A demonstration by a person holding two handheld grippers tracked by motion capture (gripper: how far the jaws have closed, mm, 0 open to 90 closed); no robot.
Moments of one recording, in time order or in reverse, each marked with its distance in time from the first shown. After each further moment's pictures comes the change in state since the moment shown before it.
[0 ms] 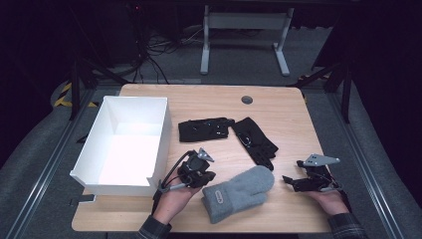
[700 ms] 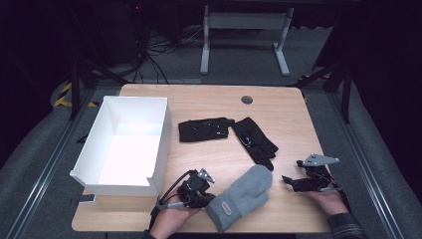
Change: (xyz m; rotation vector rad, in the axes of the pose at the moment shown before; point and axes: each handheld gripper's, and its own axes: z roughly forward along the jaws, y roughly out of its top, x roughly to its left) left arm -0.024 -0.028 0.013 0.069 -0.110 0.015; right arm 0.001 0.001 0.001 0.002 -0.002 0.002
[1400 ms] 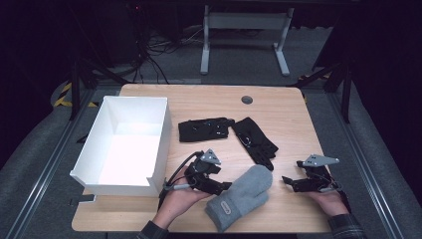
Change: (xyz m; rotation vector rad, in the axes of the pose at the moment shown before) left arm 0.005 0.050 -0.010 -0.197 -0.021 0.113; right arm 0.001 -0.001 0.000 -0.002 0.001 -0.001
